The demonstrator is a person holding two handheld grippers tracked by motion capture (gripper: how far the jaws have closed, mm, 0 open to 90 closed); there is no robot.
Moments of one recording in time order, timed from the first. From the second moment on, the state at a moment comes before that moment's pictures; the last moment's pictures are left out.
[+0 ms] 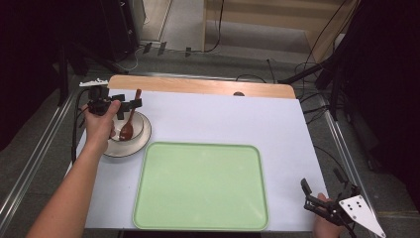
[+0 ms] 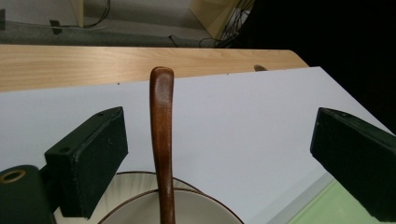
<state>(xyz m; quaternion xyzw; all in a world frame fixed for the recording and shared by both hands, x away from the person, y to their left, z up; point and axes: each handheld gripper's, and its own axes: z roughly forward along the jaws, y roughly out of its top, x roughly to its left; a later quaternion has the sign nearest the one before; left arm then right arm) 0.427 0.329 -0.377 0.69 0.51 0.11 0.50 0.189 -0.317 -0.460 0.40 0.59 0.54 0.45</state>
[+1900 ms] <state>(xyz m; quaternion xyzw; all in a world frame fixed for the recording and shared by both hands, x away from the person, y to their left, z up) 0.466 0.332 -0.401 0.68 0.61 -0.01 0.40 0.189 -0.317 -0.461 0.40 0.59 0.55 0.45</state>
